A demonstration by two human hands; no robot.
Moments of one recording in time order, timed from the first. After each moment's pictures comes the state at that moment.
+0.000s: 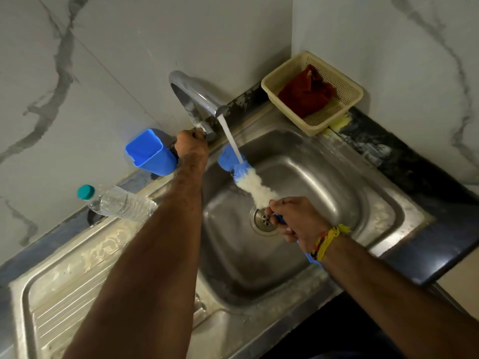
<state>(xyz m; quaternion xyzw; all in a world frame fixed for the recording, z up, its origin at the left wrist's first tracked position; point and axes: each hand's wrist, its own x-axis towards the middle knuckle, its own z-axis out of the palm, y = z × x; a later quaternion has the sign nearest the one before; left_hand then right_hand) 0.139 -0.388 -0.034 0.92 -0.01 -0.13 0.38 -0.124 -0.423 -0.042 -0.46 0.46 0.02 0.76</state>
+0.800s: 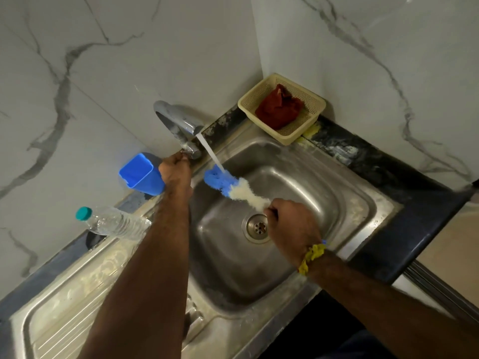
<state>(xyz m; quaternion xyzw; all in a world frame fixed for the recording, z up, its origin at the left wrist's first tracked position) 0.120 -0.370 -0.035 0.82 0.04 -0.14 0.55 -0.159 -0.412 -0.032 -0.84 0.41 -0.07 0.33</state>
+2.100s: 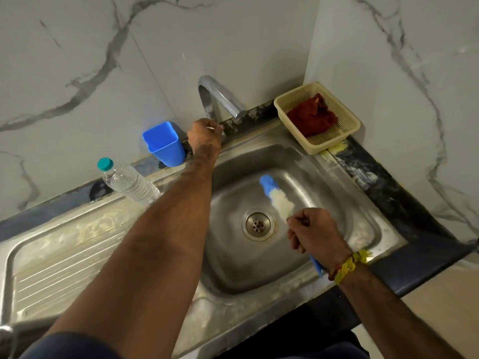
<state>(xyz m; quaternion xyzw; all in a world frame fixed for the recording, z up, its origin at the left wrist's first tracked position) 0.134 -0.387 -0.023 0.88 -0.04 -0.09 0.46 -0.173 -0.426 -0.018 -0.67 0.44 -0.04 0.60</state>
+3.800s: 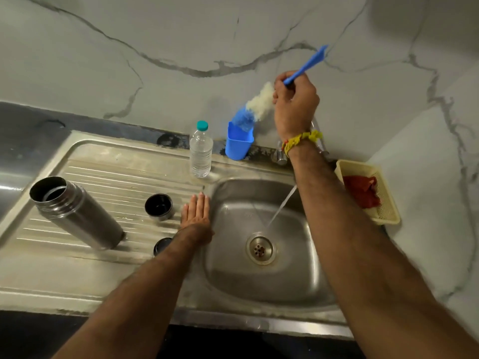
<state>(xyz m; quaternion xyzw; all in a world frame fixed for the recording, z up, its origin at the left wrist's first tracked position) -0.009 -0.181 -0.114 0.96 -0.09 -0.25 0.06 0.093 -0.365 0.125 -0.78 0.05 -0.37 0.50</state>
